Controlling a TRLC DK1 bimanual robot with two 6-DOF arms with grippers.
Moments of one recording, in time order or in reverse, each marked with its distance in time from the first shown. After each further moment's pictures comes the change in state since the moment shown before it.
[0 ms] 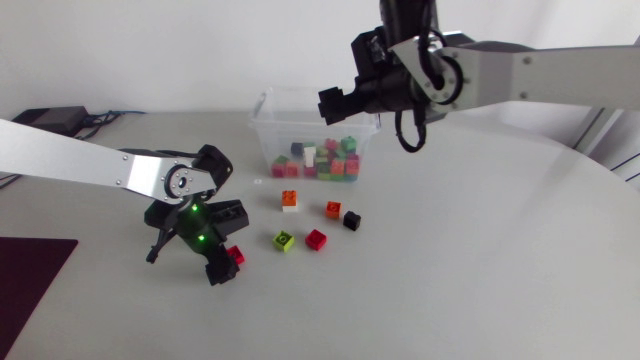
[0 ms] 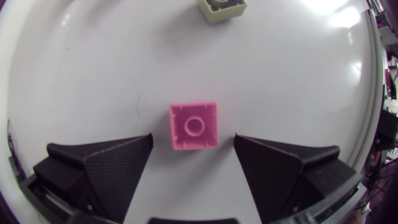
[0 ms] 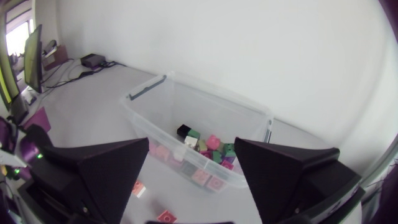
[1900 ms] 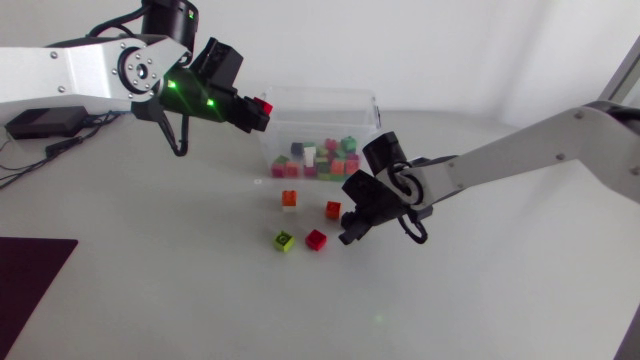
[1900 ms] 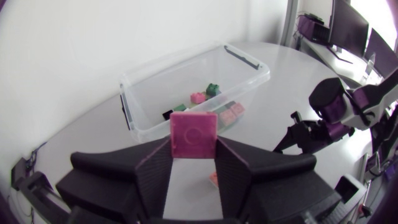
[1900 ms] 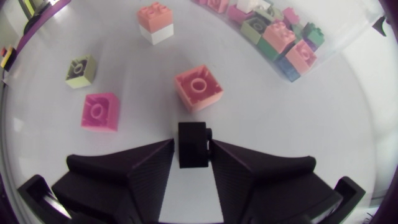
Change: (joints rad) left arm 0.041 -0.095 0.409 0.313 0.192 -0.401; right arm -0.037 0.245 -0.311 0.021 -0.175 -0.299
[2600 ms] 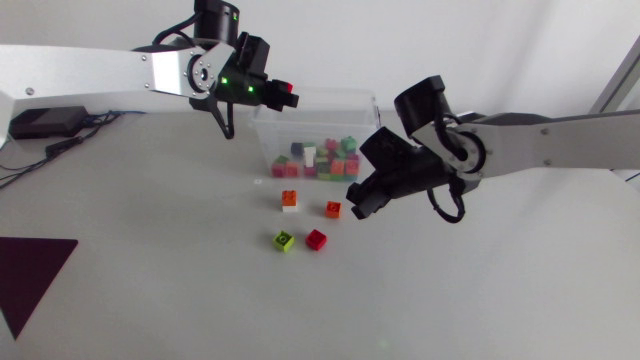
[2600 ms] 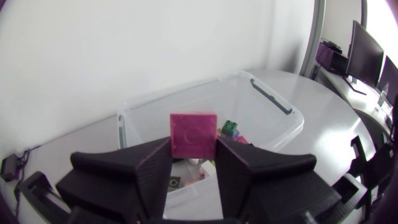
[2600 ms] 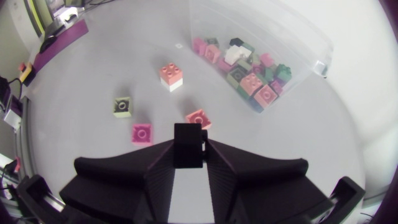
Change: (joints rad) left arm -0.038 0.280 0.262 0.157 -0.084 -0.146; right arm -0.009 -0.330 -0.022 -0.174 -0.063 0.022
